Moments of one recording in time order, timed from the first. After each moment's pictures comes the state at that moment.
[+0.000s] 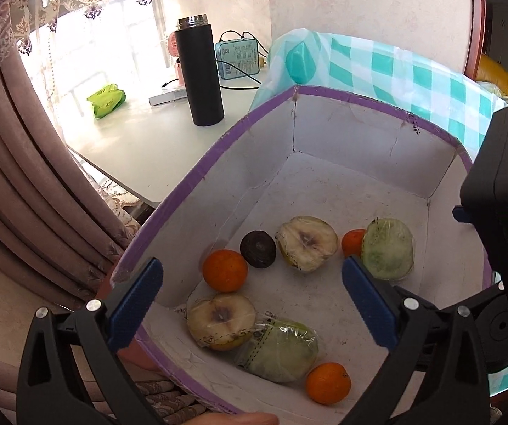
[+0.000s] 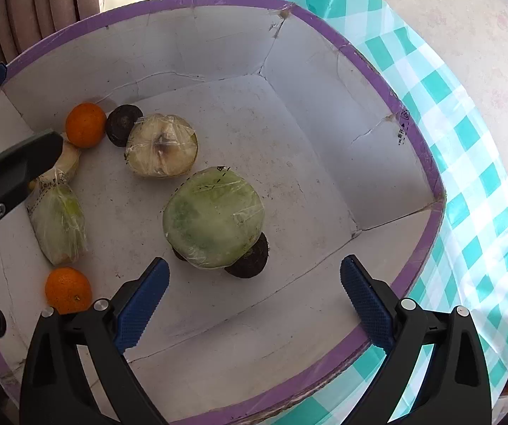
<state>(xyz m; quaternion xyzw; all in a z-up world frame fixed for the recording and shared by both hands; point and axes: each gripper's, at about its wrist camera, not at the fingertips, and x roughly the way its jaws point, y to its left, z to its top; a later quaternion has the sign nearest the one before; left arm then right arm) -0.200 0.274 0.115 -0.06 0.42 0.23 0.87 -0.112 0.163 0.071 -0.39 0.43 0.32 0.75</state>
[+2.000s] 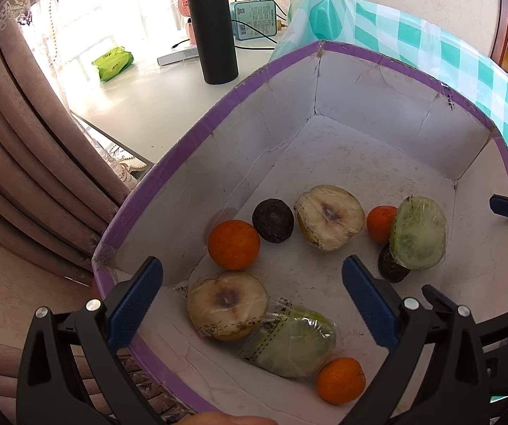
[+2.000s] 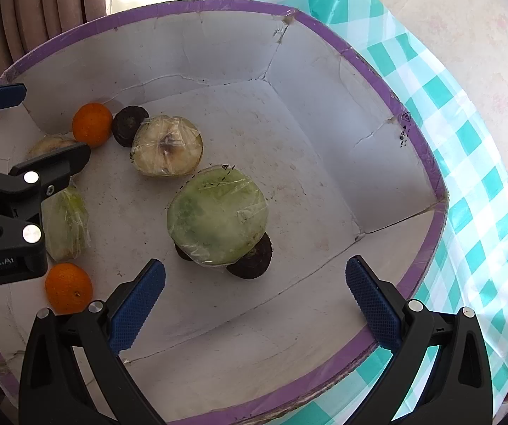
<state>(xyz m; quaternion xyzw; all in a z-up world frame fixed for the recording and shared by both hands) -0.189 0.290 0.087 -0.09 0.48 0.26 0.83 -0.113 0.158 0.073 -0.38 0.42 0.34 0.75</state>
